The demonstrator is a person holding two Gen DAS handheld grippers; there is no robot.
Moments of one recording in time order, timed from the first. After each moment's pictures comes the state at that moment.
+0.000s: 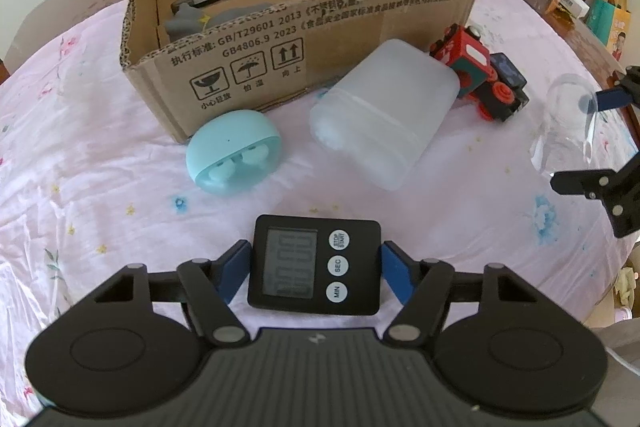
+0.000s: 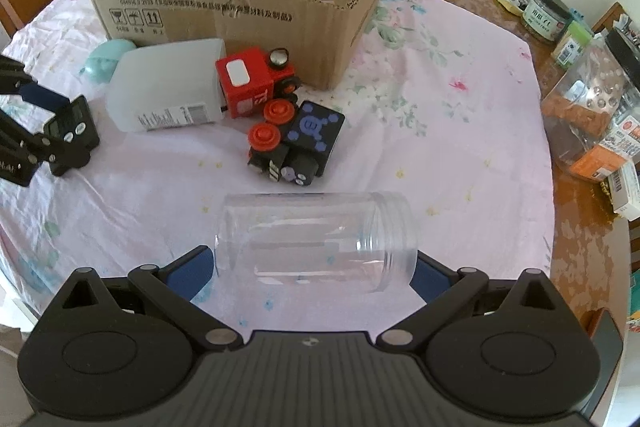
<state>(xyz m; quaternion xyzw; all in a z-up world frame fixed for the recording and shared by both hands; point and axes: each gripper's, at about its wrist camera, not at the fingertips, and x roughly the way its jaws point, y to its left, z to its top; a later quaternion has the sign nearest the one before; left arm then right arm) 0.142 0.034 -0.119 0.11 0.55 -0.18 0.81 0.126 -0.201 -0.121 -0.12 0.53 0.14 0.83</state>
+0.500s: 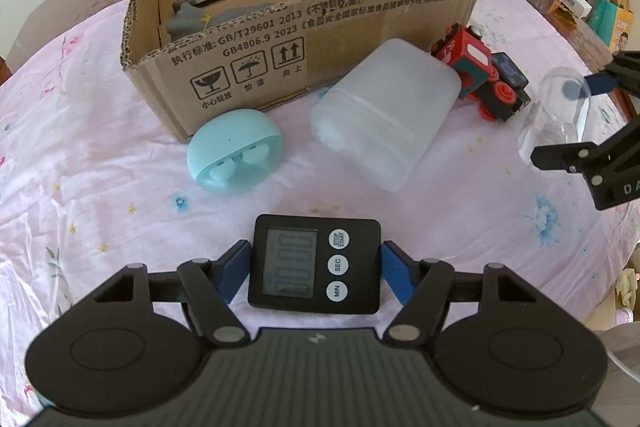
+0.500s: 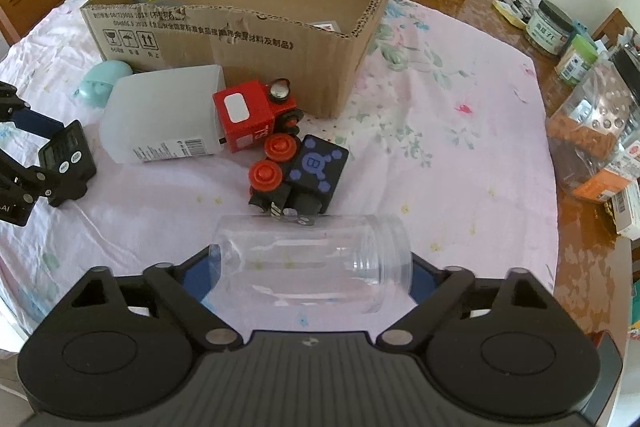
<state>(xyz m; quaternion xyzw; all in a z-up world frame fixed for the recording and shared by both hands) 0.142 0.034 -0.119 0.11 0.55 -0.17 0.81 0.139 -0.191 -0.118 -0.13 0.52 0.13 0.83</state>
